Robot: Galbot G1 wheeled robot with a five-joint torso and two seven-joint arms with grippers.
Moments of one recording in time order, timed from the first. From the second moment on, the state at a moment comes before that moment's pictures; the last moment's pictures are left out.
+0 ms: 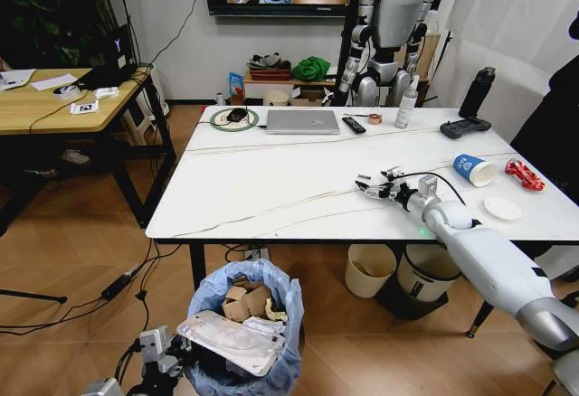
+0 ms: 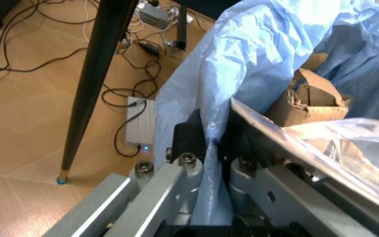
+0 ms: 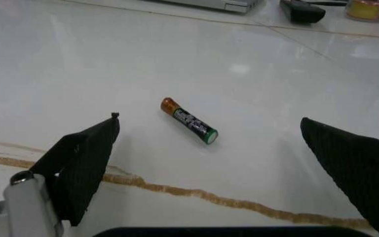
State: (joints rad) left arm 2.03 -1.25 -0.60 -2.33 -0.70 0.18 -0.07; right arm -0.39 0.97 -0.13 0.94 0.70 -0.03 -0.40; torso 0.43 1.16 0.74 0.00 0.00
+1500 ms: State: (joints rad) left arm 2.01 -1.24 -0.59 -2.32 -0.70 0.18 -0.08; right arm -0.49 0.89 -0.11 1.11 0.79 -0.01 -0.44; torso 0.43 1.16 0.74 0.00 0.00
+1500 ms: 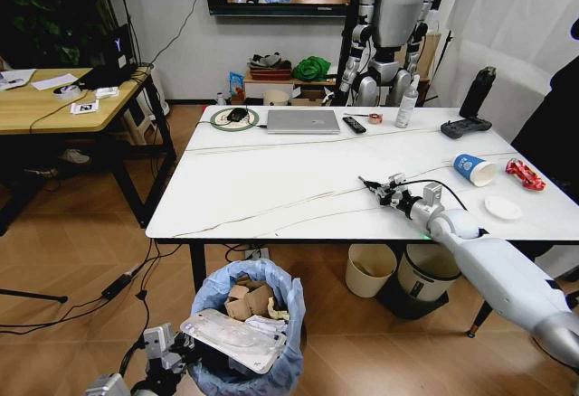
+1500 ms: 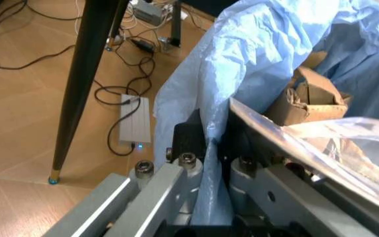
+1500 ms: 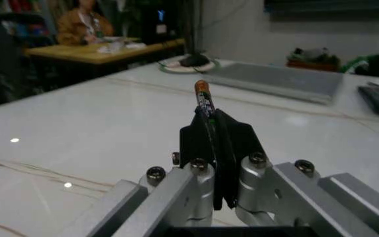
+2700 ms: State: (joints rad) left arm 2.02 -1.26 -0.59 -2.34 -0.68 0.18 -0.07; right arm -0.90 0.67 -0.29 1.95 0.82 0.15 -0.56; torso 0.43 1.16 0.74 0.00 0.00
